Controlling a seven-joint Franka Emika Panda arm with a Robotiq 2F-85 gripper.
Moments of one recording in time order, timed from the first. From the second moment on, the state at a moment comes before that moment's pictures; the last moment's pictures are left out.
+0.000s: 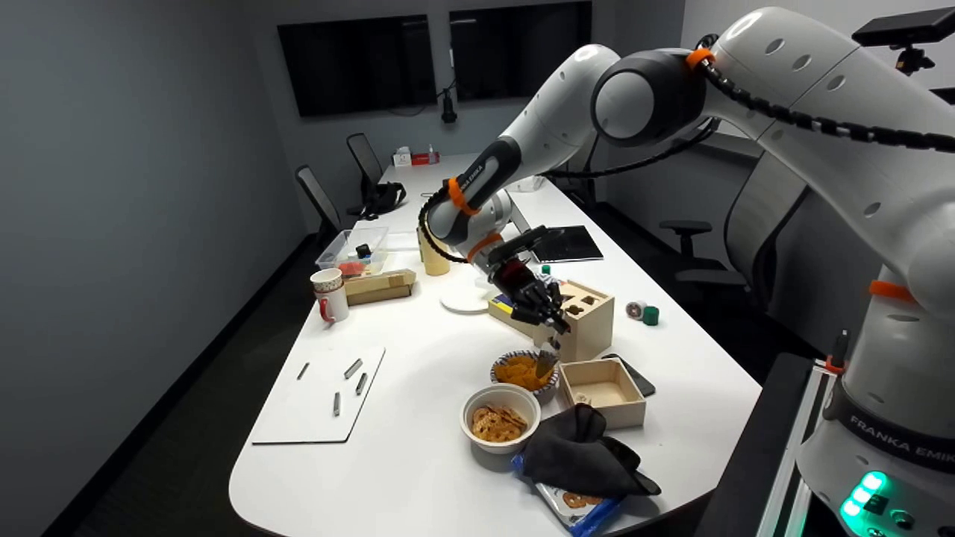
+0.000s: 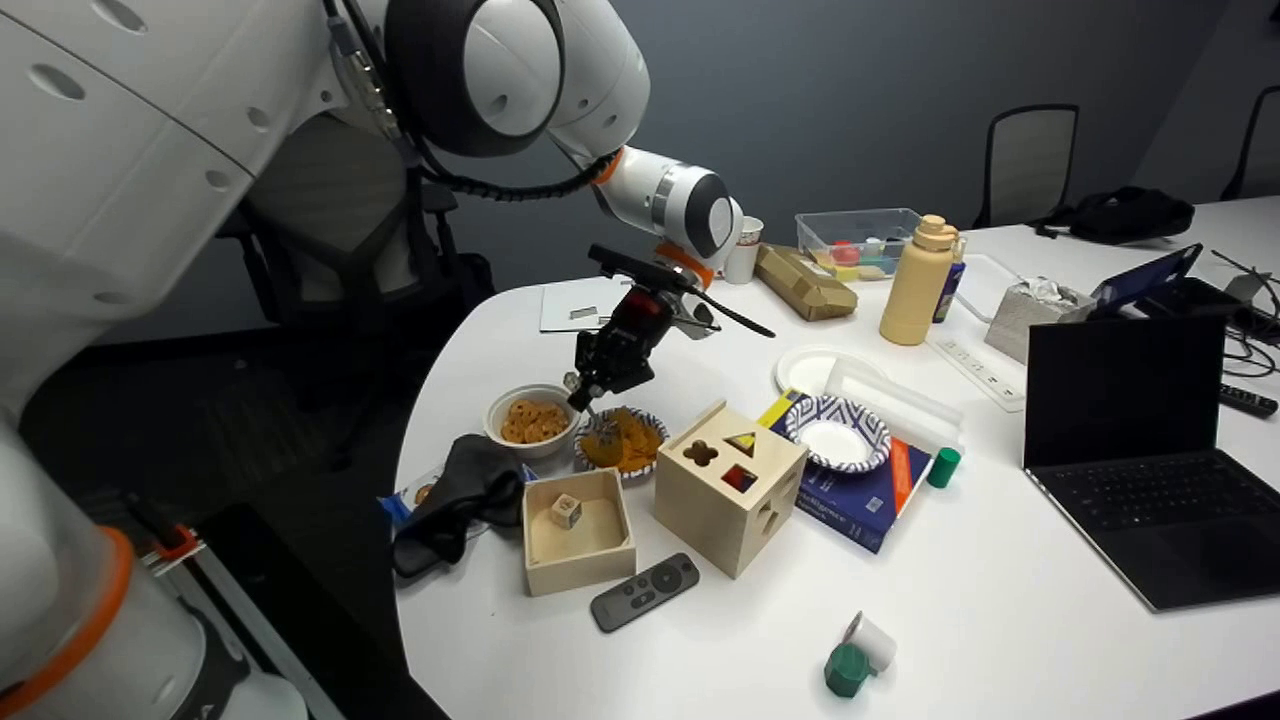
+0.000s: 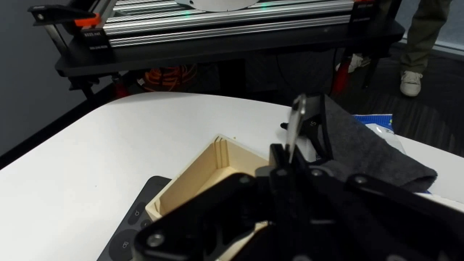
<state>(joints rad) 0.01 0.91 -0.01 -1.39 0.04 1.21 0.12</state>
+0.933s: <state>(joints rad) 0.09 0.93 -0.06 -1.35 -0.03 1.44 0.33</state>
